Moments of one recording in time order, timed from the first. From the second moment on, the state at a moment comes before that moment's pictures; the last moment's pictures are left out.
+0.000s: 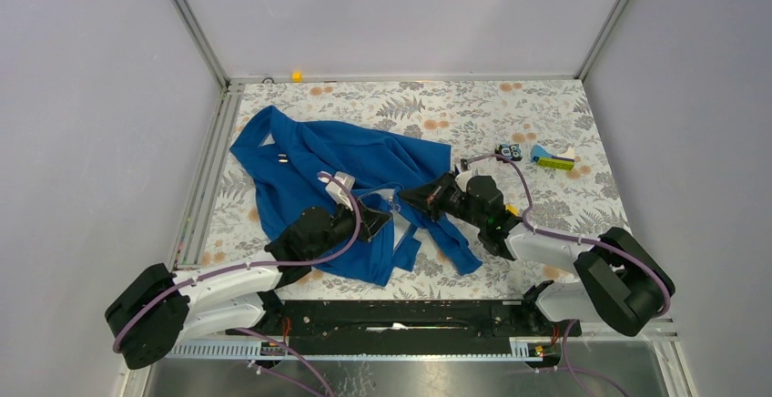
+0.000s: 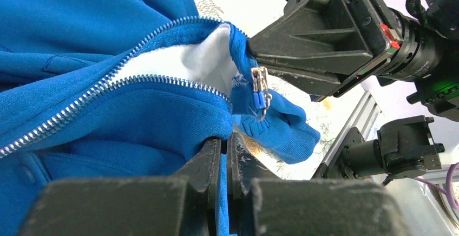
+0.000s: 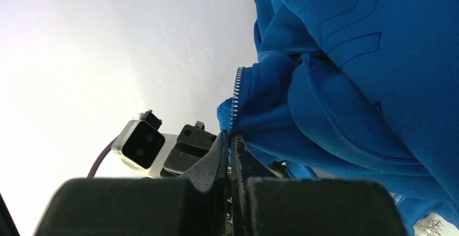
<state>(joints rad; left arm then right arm) -0.86 1.01 0.29 0.54 0.00 -0.63 0.67 1.31 0.43 0.66 -0.28 1.60</state>
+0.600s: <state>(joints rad) -0.86 0.94 0.28 0.31 0.03 -0.70 0.64 1.32 0.70 0.13 -0.44 0.81</state>
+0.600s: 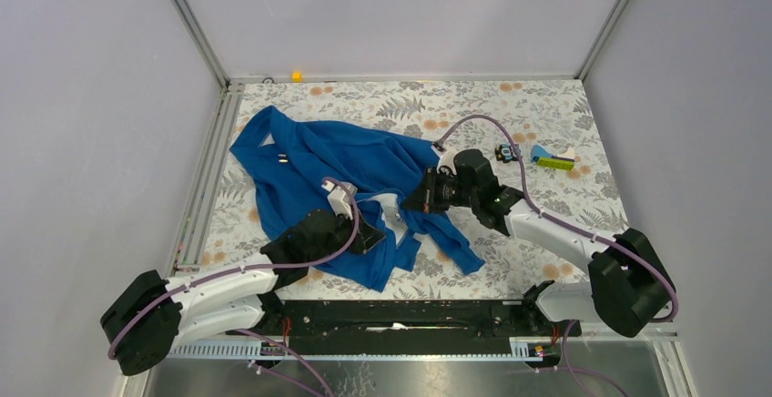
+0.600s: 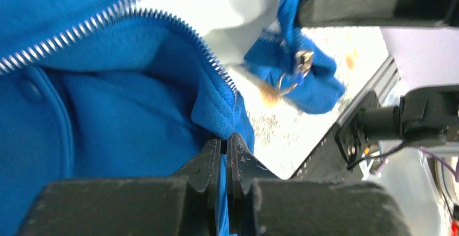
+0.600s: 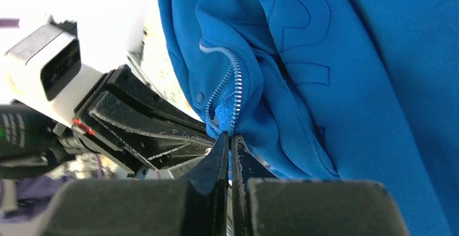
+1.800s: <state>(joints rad) -0.70 1.17 0.53 0.13 0.28 -1.32 0.71 1.34 0.80 -0.19 -0.57 0.46</state>
